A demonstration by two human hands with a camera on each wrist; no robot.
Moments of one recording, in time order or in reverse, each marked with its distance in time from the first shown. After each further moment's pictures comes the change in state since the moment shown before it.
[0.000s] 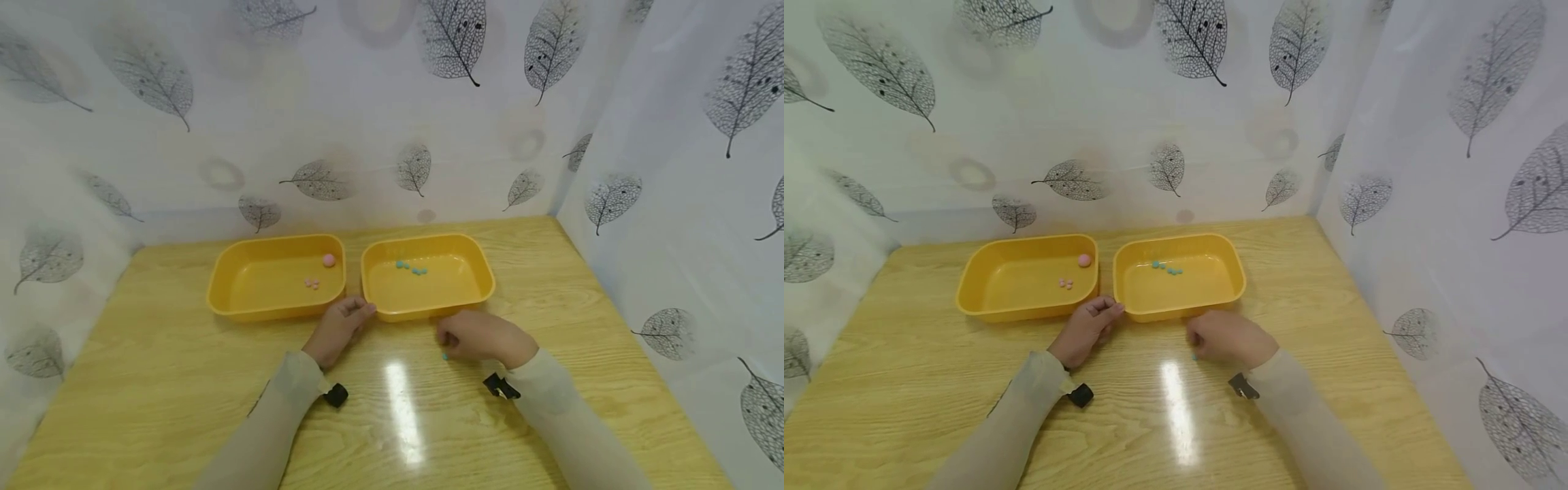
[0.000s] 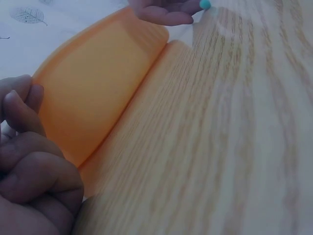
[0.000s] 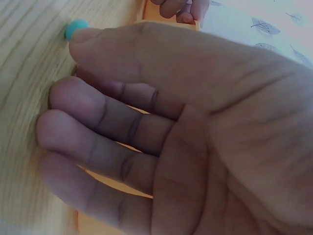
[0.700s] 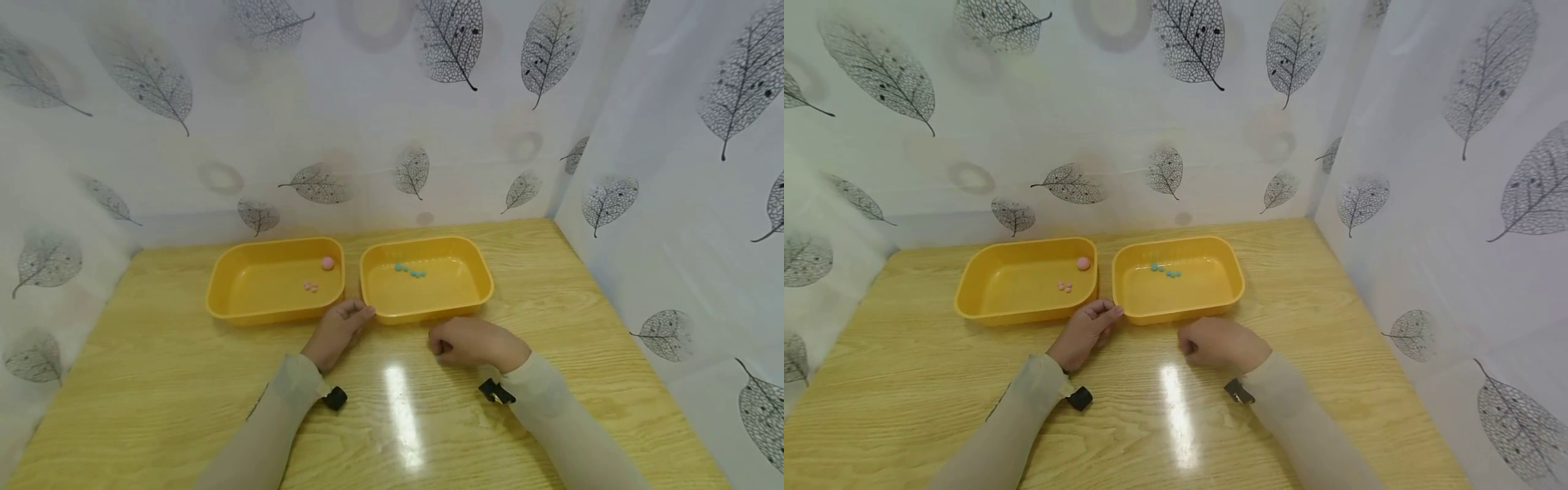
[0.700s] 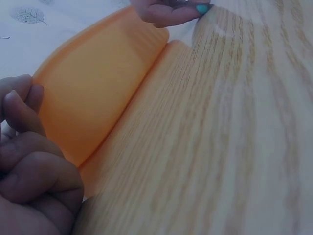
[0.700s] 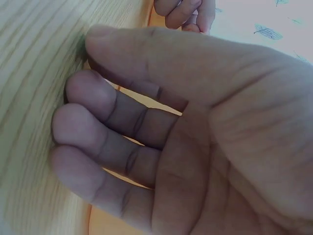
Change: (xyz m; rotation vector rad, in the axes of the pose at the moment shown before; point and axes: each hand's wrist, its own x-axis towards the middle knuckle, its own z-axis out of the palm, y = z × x) left_hand 0.001 0.000 -0.001 0.010 -0.005 -0.001; right_hand 0.004 -0.005 0.006 -0.005 -0.012 -0.035
